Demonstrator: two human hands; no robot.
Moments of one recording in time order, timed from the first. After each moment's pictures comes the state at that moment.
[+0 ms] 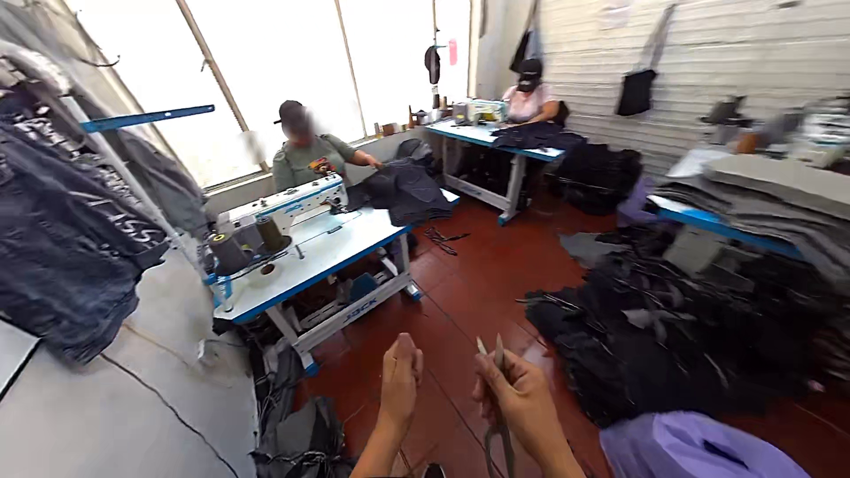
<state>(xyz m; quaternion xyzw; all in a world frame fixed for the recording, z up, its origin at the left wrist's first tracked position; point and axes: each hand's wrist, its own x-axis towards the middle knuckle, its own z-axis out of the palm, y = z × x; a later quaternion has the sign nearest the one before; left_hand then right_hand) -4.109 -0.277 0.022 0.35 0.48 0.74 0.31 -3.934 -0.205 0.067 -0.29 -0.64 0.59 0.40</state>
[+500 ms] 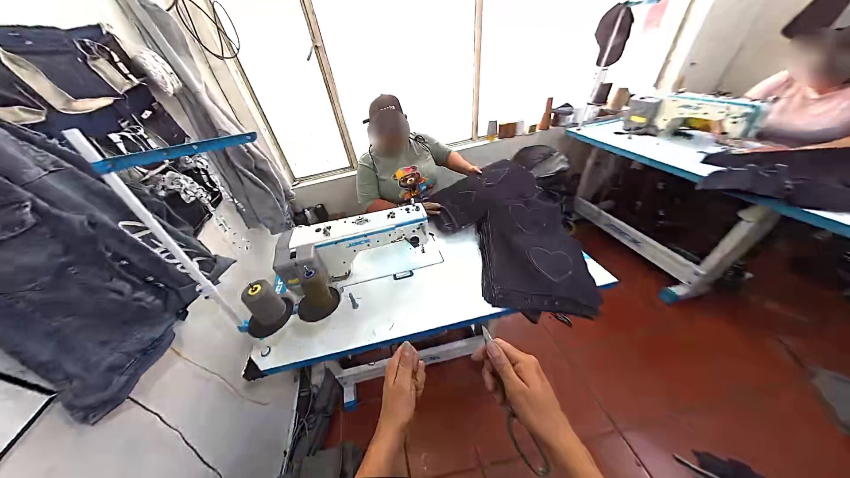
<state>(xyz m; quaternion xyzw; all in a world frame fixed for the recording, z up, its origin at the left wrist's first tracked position) -4.412 -0.055 0.021 0.22 0.58 0.76 0.18 -4.291 0.122 0.062 -0.13 -0.75 0.61 0.21</state>
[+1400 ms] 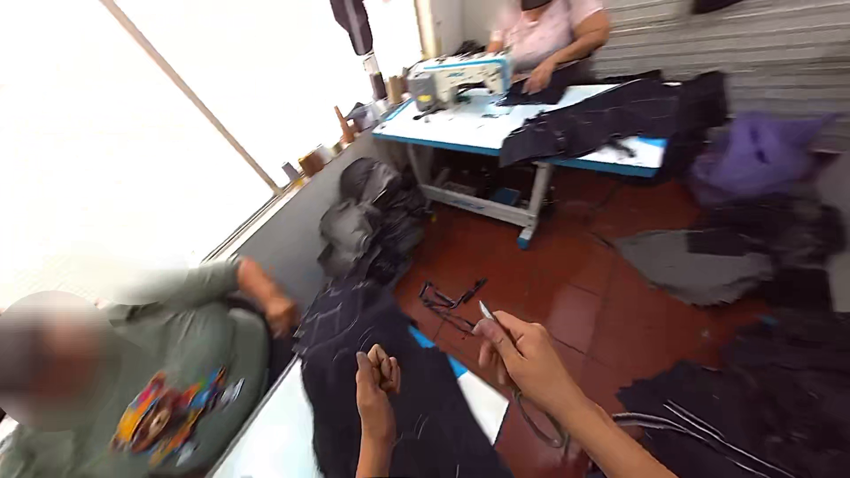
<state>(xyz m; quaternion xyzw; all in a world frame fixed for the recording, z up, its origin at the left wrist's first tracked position) -4.576 0.628 -0.006 0.33 0.50 0.71 0.37 -4.352 0.732 0.033 -0.38 -0.67 0.52 0.37</state>
